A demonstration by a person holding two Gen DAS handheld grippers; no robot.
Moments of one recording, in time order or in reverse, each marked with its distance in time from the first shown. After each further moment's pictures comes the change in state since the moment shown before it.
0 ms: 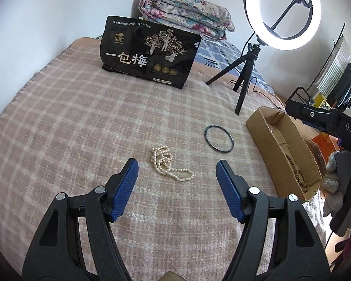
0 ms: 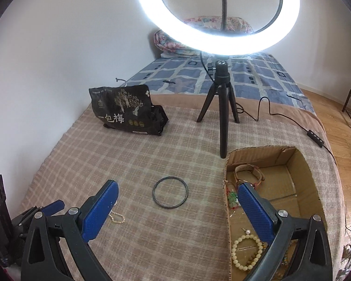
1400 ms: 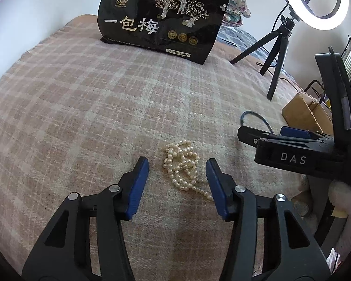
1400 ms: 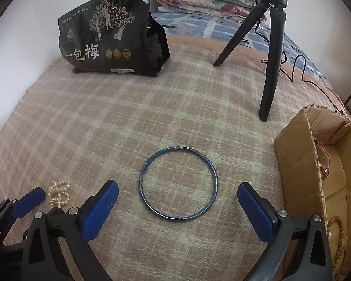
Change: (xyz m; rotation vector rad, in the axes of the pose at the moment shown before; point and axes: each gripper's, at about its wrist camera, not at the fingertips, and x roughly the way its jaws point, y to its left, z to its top) left arm 0.097 0.018 -0.012 -0.014 0.058 0.065; right arm 0.157 0.021 -0.034 -0.057 0.208 -0.120
